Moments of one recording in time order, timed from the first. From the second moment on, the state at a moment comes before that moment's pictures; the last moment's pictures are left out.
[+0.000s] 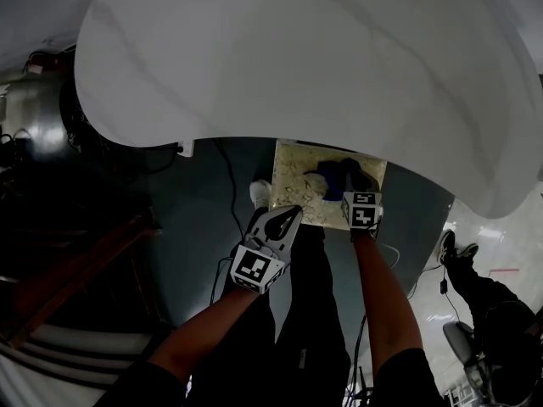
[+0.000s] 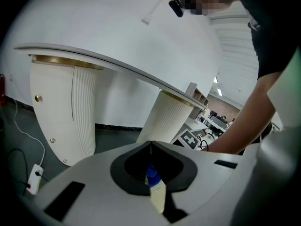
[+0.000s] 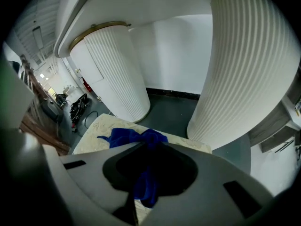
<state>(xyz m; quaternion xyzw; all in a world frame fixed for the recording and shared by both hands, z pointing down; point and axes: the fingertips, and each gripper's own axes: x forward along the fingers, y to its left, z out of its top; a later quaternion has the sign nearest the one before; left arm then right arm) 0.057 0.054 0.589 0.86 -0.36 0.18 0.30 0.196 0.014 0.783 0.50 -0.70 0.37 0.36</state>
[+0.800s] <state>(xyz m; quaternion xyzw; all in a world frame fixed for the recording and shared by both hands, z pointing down) 0.120 0.078 0.588 0.86 -0.37 0.20 0.29 0.284 0.029 0.796 0.52 -0.68 0.38 0.36</state>
